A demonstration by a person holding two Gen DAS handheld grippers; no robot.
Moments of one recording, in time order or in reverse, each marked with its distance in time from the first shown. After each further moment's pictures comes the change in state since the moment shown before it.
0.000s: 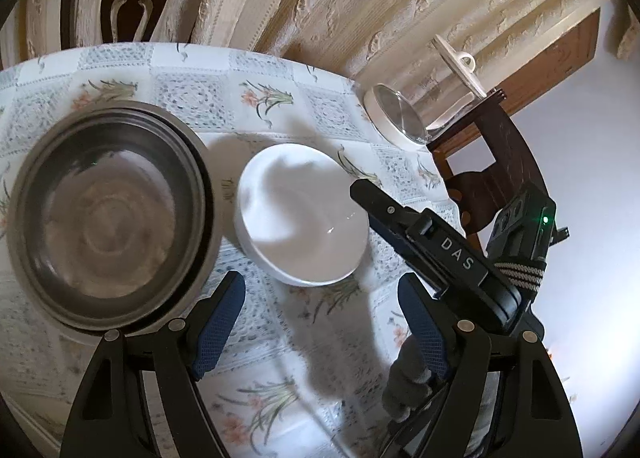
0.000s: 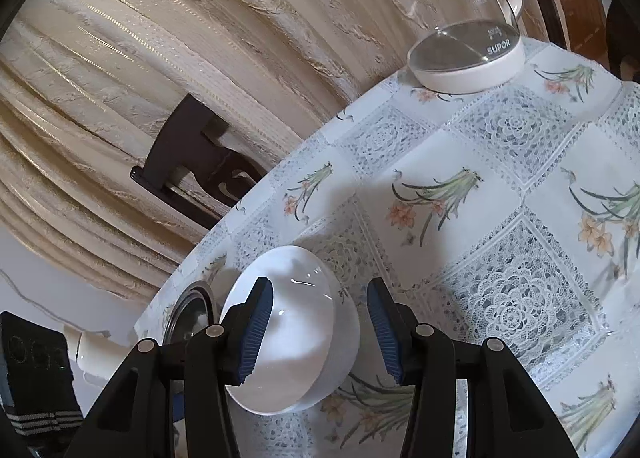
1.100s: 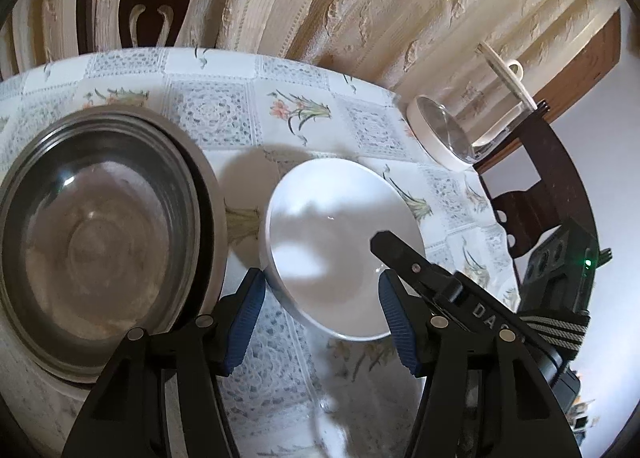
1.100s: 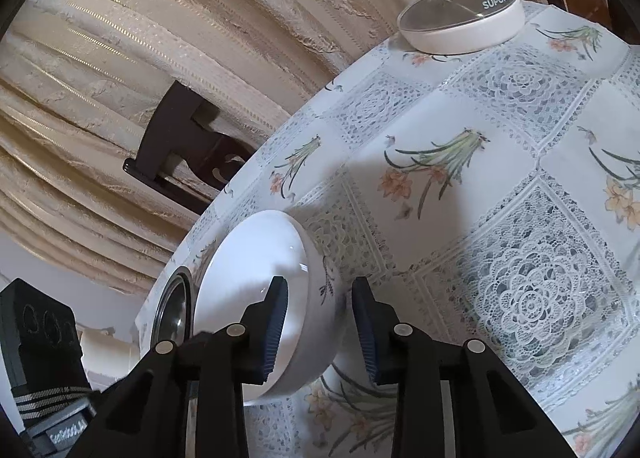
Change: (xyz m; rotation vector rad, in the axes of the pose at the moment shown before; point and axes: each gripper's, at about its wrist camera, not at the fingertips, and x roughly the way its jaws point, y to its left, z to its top) left arm 0.040 0.011 0.018 0.009 -0.083 0.154; right arm 0.020 -0.012 -0.005 0.037 0.063 0.016
